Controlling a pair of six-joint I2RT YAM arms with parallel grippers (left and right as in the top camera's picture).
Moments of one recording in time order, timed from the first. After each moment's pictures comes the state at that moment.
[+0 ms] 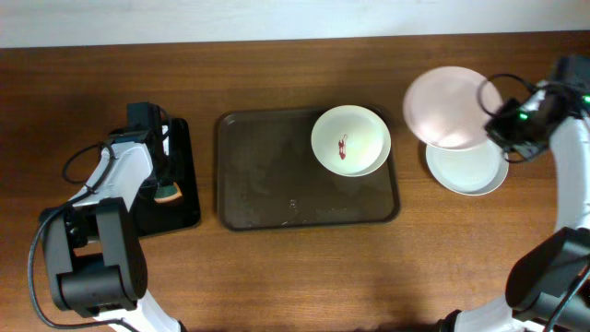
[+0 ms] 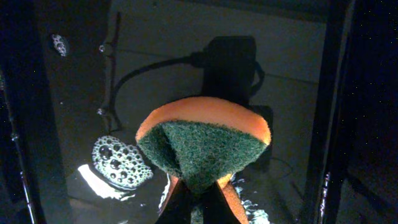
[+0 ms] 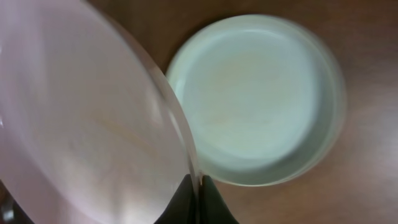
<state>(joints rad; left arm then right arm) 0.11 1.88 1.21 -0.67 -0.14 -0.04 -0.40 1.75 1.55 -1.02 -0.24 0.40</state>
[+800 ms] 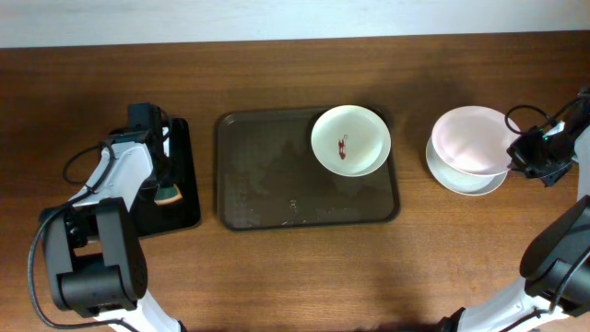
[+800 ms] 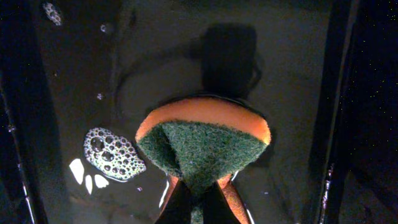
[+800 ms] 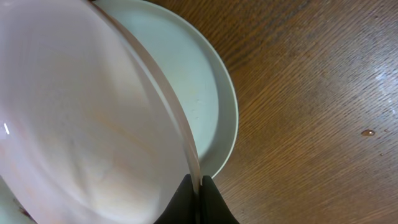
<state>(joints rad) 0.11 1.88 1.21 -0.69 -0.14 -0.04 -0.56 1.89 1.55 -1.09 -0.18 0.37</state>
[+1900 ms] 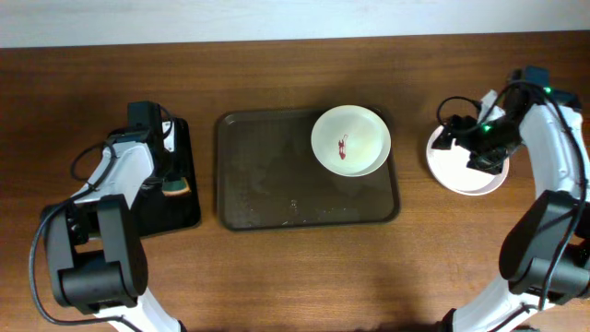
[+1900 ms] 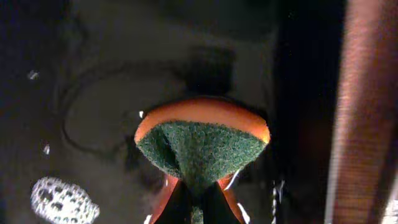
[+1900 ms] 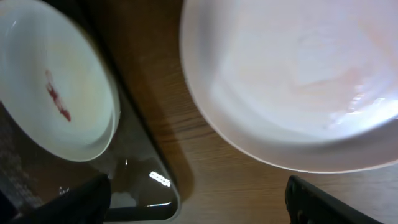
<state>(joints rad) 0.10 1.90 1.21 -0.61 0.00 -0.03 -0.29 1.89 1.55 -1.14 -0.34 0.12</state>
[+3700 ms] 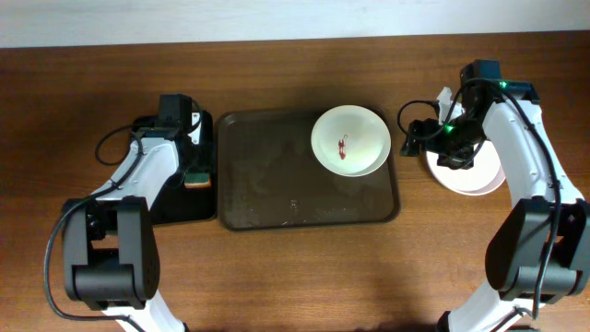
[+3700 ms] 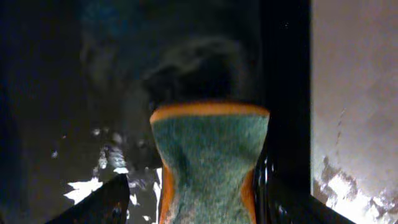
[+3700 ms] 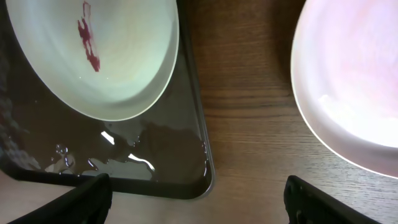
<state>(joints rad) -0.03 1.90 1.23 -0.57 -0.06 -0.02 -0.11 1.87 1.55 -1.18 -0.31 0.07</state>
